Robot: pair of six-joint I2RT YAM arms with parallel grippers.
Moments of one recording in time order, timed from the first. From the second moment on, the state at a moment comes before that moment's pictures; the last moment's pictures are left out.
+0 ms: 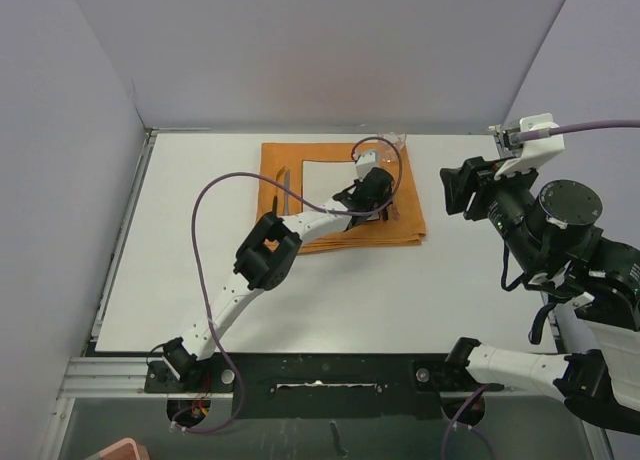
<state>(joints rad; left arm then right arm) -0.84 2.60 2.14 -0.09 -0.37 -0.81 0.90 0.99 1.81 -0.95 0.63 0.07</state>
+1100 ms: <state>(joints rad) -0.83 1.57 1.64 -0.22 -0.56 -0.15 0.86 1.05 1.62 -0.84 0.88 0.10</state>
